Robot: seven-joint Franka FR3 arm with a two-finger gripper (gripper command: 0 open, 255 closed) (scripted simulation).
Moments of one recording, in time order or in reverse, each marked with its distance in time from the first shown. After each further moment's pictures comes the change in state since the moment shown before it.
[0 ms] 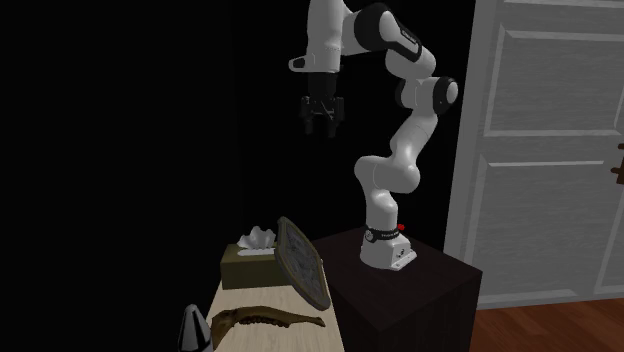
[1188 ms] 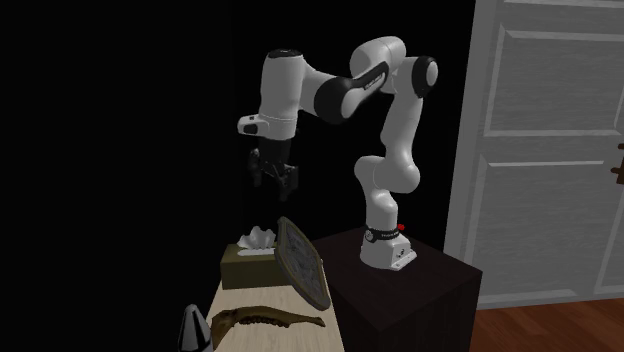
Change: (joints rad) arm 0.001 0.449 0.086 -0.070 -0.236 0.484 -0.070
